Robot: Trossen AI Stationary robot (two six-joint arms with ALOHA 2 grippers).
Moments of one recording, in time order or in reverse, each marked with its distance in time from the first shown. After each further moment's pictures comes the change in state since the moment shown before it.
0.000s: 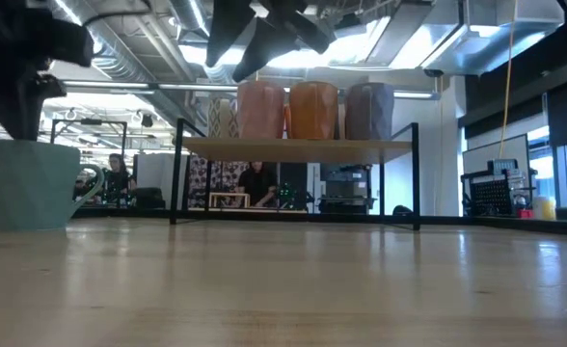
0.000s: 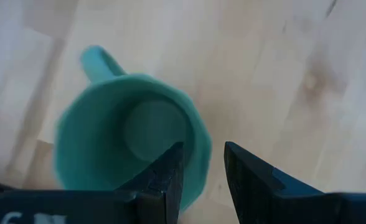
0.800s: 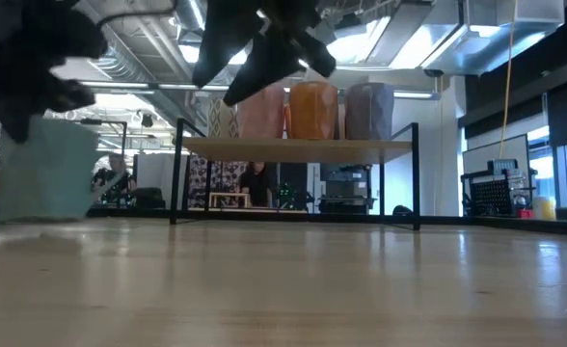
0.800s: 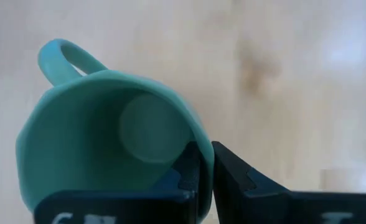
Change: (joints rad) left arm 0.069 0.079 -0.016 0.181 0.190 0.369; right arm 0.083 0.005 -0.142 0.147 -0.070 -0.004
